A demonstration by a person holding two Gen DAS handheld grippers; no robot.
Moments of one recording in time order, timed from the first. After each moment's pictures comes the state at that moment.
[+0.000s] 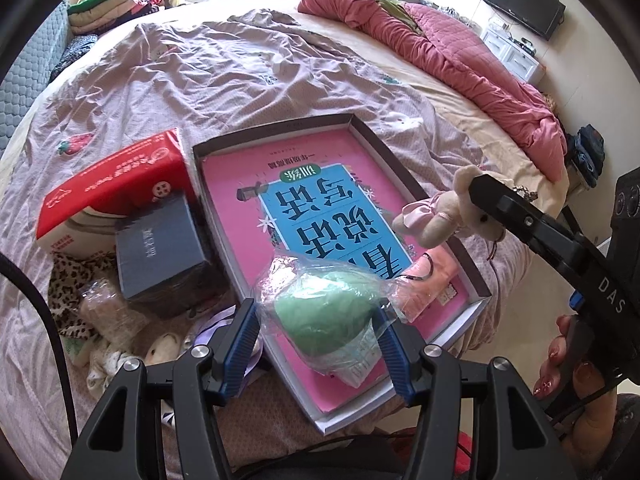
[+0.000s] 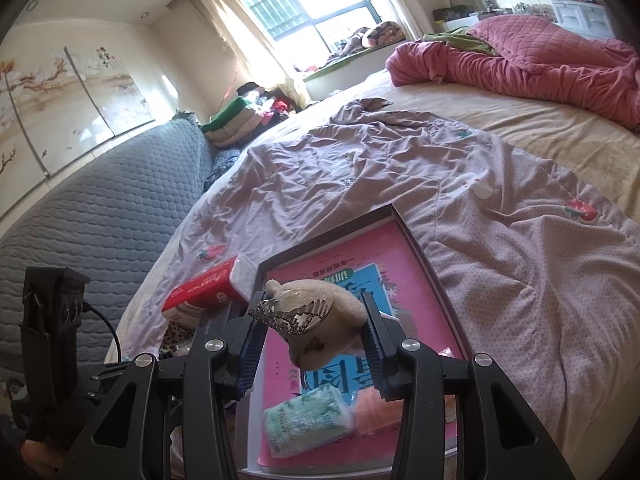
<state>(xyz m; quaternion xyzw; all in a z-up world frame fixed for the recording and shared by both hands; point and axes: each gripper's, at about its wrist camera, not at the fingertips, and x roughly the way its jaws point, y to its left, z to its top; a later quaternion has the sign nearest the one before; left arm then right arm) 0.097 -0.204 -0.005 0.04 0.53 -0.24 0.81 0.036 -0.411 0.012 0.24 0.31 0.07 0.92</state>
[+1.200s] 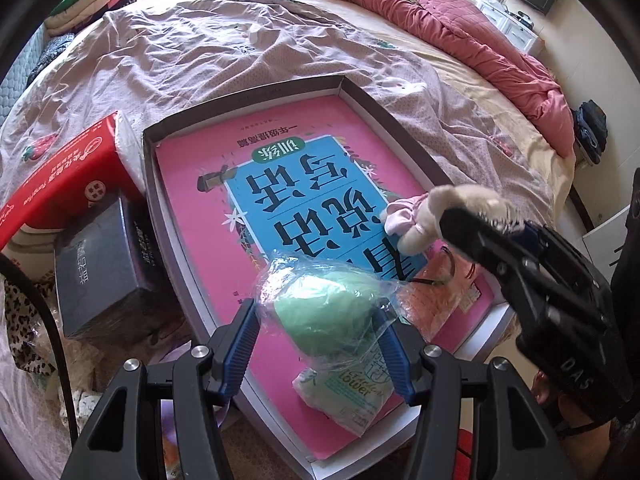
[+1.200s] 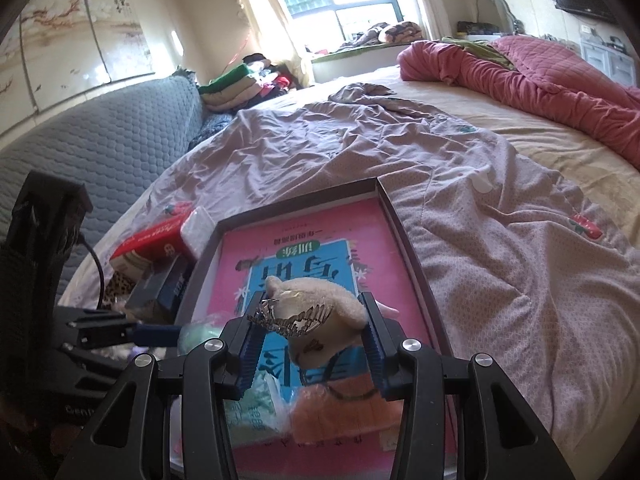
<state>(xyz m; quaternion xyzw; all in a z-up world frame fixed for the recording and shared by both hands) 0.121 -0.238 -0.050 0.07 0.56 -0.25 0.79 0.053 -0.402 -0.037 0.13 0.34 0.06 0.93</state>
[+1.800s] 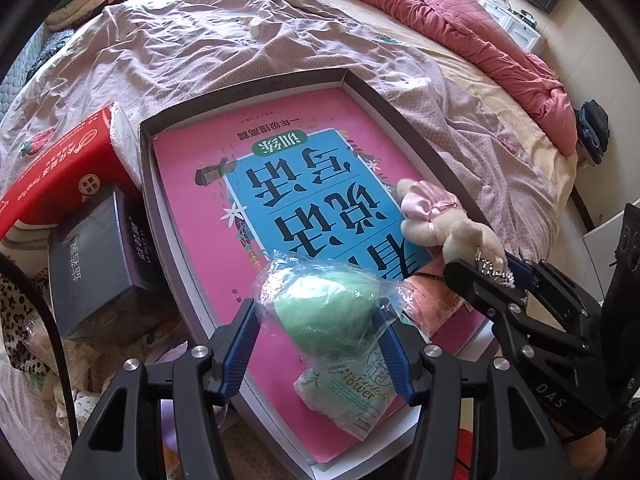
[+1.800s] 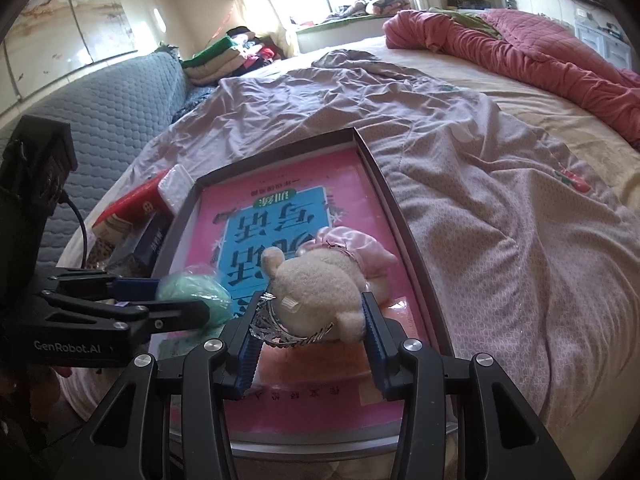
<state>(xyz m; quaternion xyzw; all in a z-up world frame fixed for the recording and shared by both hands) 0.123 -0.239 -0.057 0.07 0.57 -0.25 0.78 0.042 -0.407 -0.065 0.13 0.40 0.04 0.91</state>
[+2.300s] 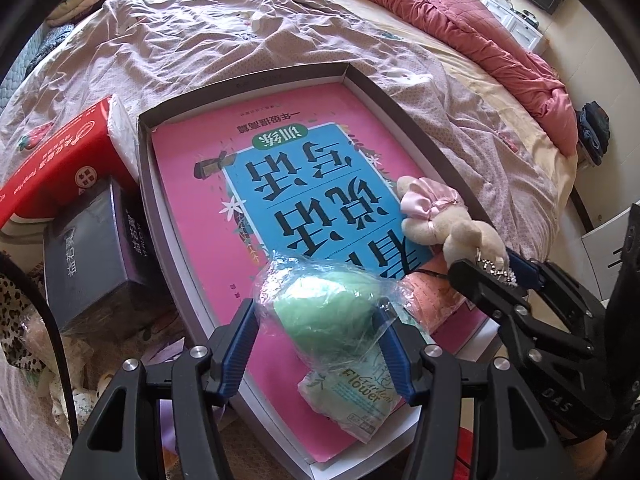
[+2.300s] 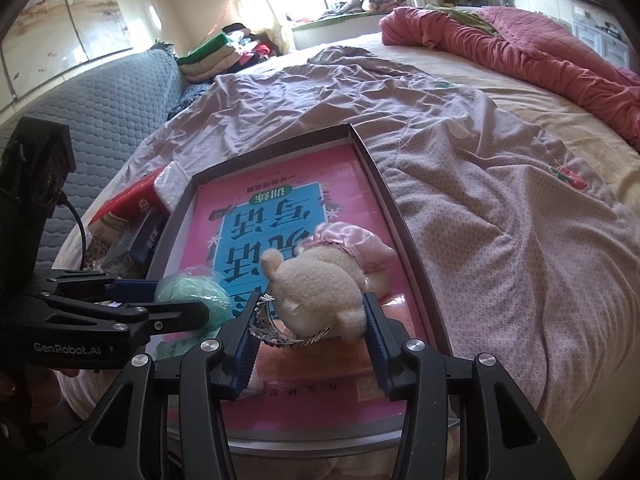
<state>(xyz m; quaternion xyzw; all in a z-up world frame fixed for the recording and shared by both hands) 0.124 -0.238 -0.061 0.07 0.57 -0.25 0.78 0.040 -0.406 -0.062 0.13 0.40 0.04 0.91</state>
